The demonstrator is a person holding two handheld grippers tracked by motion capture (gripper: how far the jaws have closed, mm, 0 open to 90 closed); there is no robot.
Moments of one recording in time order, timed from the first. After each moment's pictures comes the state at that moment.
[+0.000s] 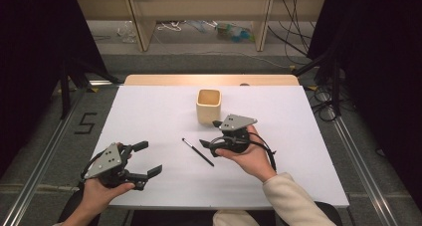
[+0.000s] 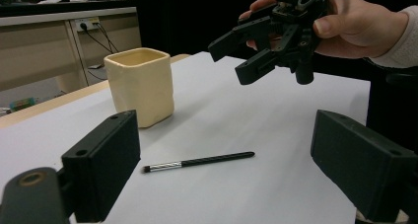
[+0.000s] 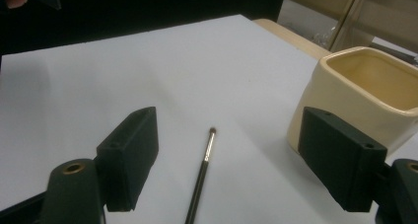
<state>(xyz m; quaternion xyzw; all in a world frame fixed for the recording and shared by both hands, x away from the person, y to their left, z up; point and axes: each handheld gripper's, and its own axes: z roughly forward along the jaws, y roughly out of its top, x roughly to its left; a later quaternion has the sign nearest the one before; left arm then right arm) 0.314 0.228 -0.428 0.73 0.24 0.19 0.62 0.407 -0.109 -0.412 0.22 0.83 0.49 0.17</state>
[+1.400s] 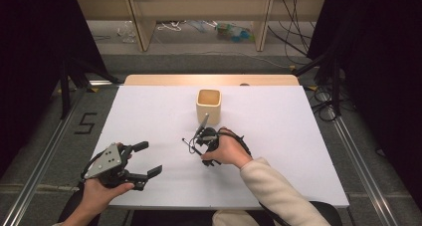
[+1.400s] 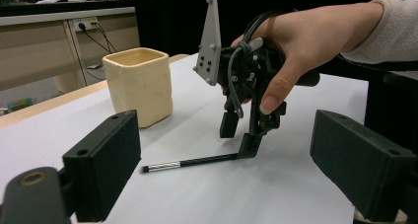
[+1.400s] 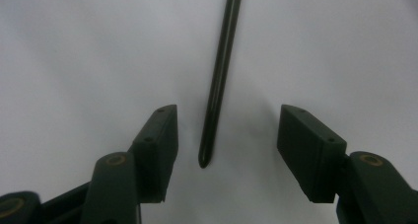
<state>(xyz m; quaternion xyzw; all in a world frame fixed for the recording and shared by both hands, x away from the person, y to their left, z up) 0.314 0.228 -0.428 0.73 0.24 0.18 0.62 0.440 -0.047 -0.452 0.29 0.95 0.10 0.02</state>
